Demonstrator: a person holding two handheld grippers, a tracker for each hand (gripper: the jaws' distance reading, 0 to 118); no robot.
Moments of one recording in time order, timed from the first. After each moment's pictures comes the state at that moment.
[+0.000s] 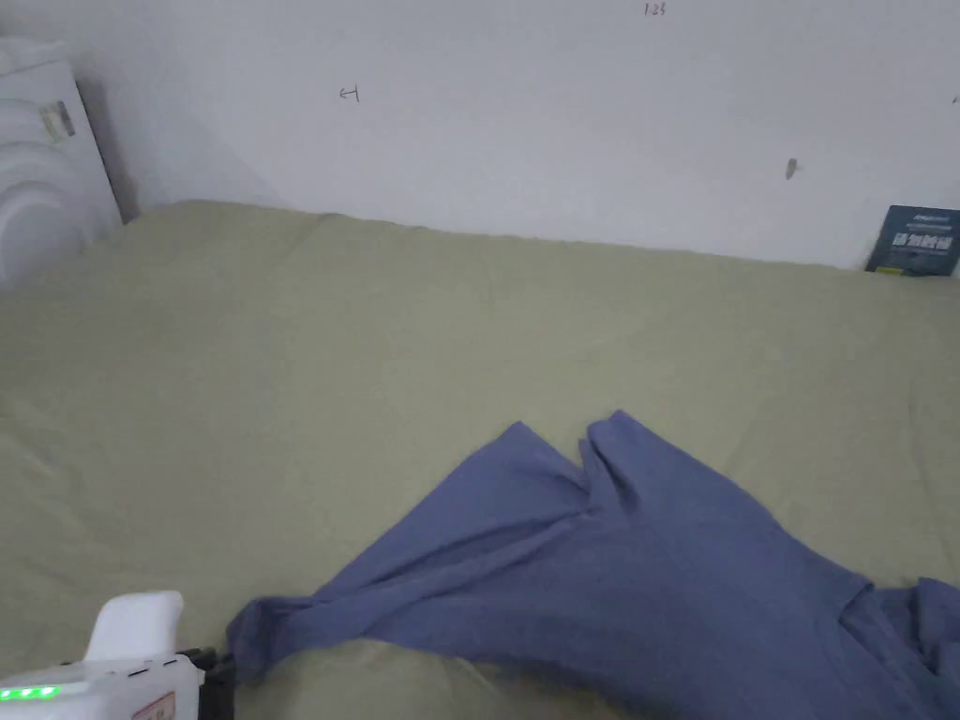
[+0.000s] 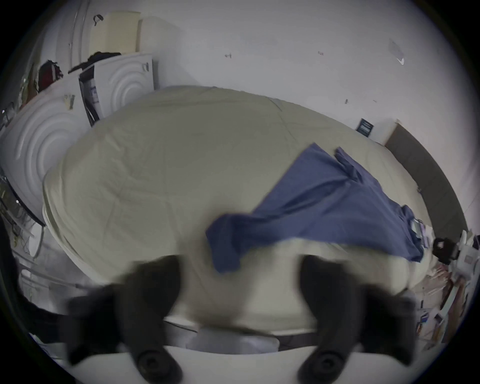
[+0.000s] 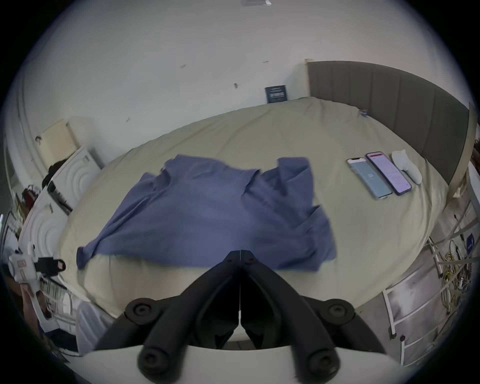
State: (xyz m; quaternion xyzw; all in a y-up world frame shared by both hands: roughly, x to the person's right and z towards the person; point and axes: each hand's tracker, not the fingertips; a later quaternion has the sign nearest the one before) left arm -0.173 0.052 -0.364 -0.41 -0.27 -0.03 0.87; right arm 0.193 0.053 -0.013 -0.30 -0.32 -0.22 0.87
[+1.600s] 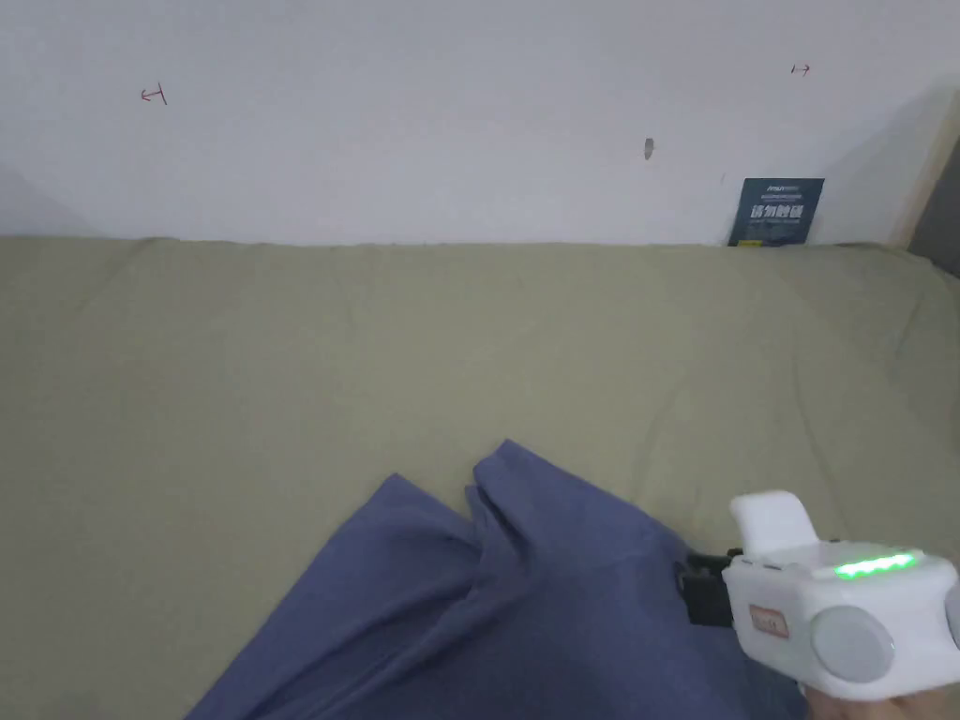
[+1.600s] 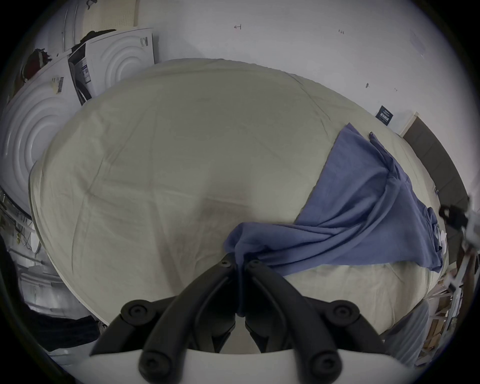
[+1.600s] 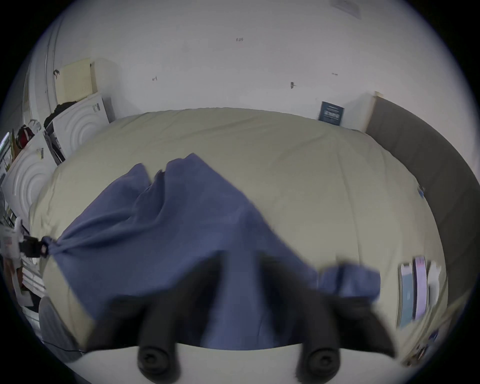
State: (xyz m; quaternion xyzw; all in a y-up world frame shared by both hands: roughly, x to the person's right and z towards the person) left arm -0.126 0.002 -0.469 -0.50 -0.25 -0.07 0.83; right arm 0.371 0.038 -0.223 -0.39 -0.26 -0.08 0.88
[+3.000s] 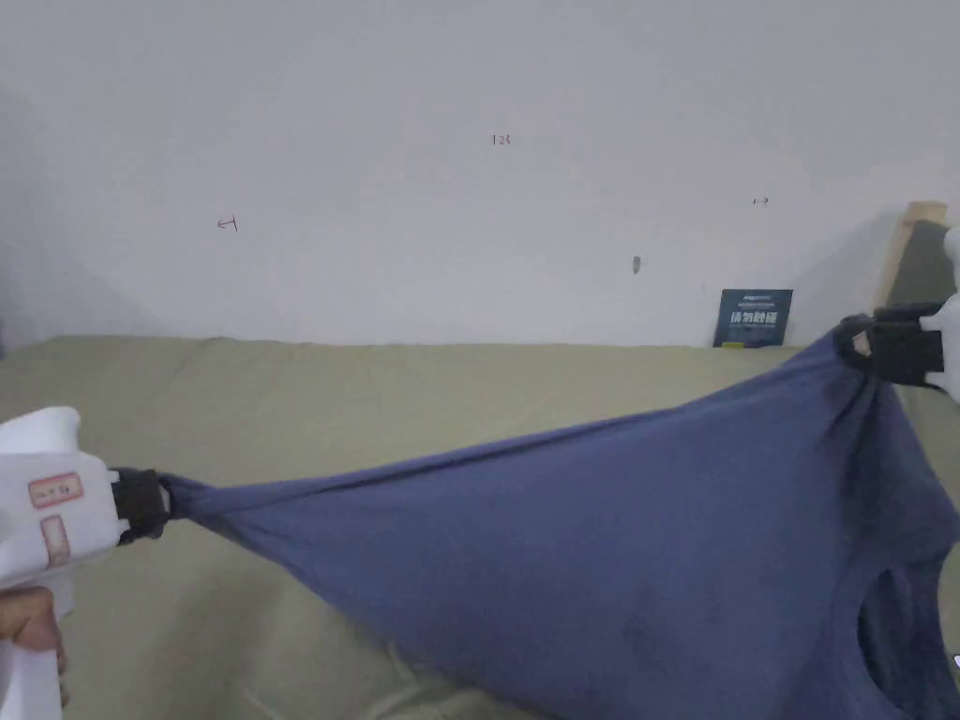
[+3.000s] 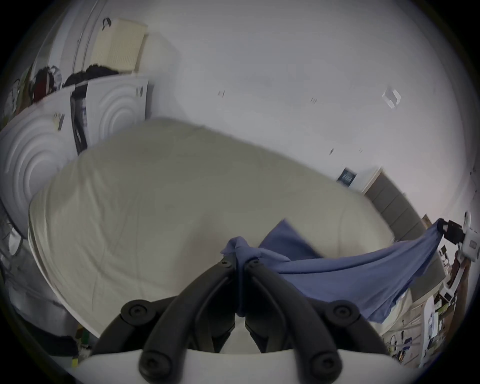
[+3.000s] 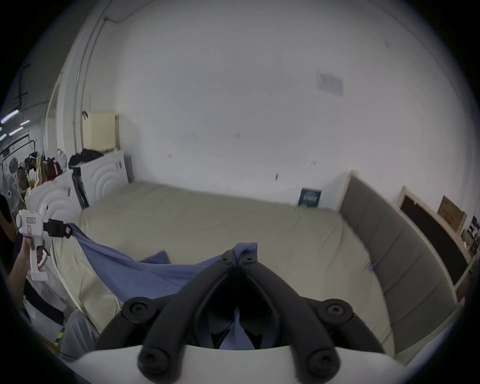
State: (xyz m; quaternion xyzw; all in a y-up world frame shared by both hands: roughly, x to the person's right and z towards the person) left arm -0.087 0.235 -0.452 -0.30 -0.33 0.06 0.89; right arm 0.344 0.342 -0.036 -0.18 -0.33 -0.01 0.93
